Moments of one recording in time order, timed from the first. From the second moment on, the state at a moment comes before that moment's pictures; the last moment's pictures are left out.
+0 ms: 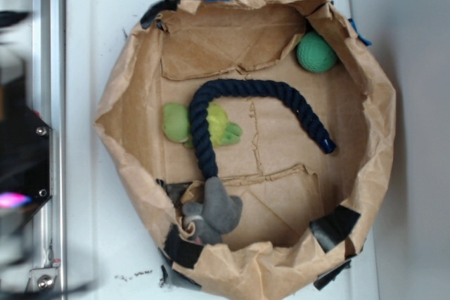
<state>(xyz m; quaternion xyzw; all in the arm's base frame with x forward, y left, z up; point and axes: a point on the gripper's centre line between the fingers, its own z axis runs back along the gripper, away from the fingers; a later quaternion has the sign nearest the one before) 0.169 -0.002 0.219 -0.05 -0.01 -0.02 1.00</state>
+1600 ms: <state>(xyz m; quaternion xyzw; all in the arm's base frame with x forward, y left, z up) 0.252 0.033 0.098 -0.06 -0.02 -0.02 1.00</state>
